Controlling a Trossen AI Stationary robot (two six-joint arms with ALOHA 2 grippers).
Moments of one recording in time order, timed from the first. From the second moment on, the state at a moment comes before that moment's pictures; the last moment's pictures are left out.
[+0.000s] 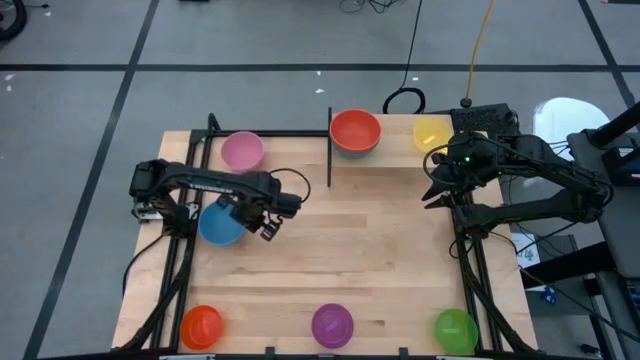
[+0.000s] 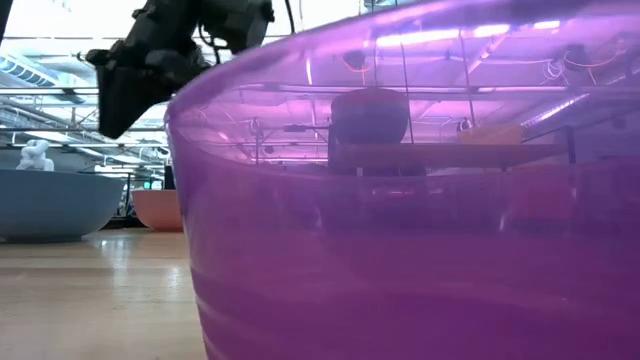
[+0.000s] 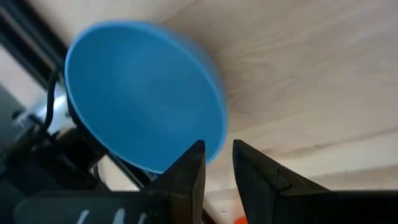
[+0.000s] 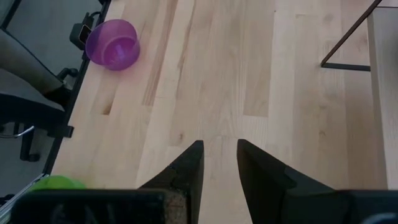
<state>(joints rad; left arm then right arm) 0.00 1.71 1.35 -1.57 0.10 -1.04 -0.22 0.93 1.30 -1.32 -0.34 -0.22</state>
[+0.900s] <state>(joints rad) 0.00 1.71 1.26 -1.43 0.13 -1.15 -0.22 0.93 1.30 -1.33 -0.31 -0.22</state>
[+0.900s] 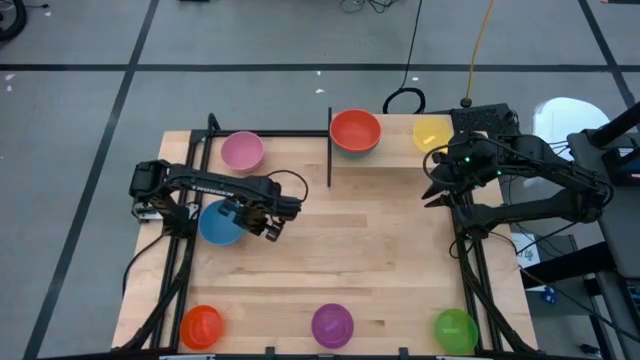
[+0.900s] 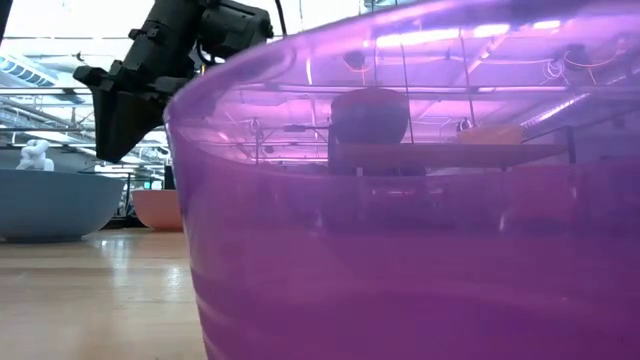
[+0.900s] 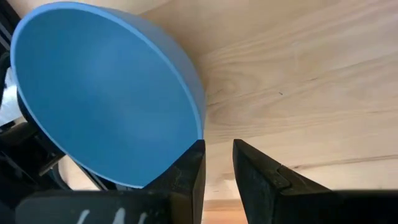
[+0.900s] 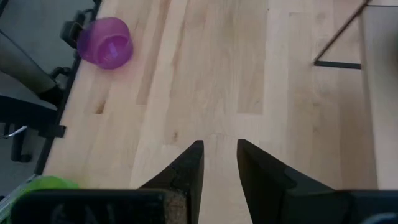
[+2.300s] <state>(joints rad) 0.01 1.71 1.15 -1.49 0.04 -0.82 -0.22 0.93 1.30 -1.31 -0.28 -0.22</state>
